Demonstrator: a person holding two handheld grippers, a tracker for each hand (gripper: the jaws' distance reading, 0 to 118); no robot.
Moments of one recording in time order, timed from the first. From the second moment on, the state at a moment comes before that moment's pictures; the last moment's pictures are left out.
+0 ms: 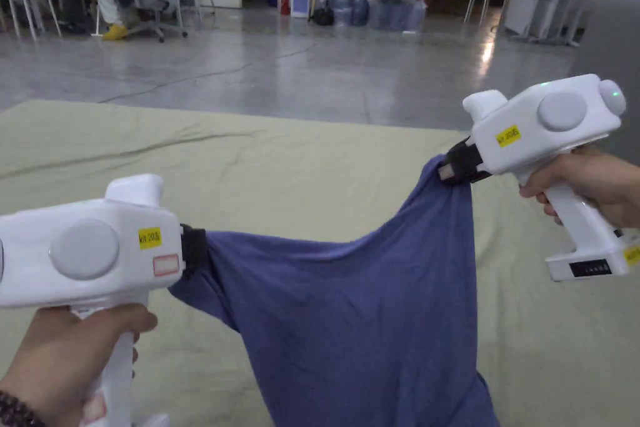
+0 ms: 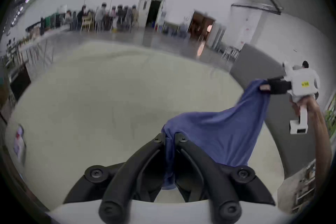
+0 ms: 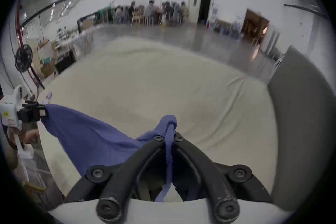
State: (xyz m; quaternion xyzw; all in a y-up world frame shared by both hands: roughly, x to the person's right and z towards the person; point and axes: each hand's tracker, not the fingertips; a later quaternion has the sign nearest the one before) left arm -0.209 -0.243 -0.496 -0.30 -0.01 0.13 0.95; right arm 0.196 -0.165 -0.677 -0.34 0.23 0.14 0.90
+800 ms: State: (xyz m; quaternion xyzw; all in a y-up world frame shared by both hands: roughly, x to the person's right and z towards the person) left arm -0.199 0.018 -0.609 -0.15 0.06 0.07 0.99; right arm 0.246 0.055 -0.664 -0.15 0.07 0.01 0.99
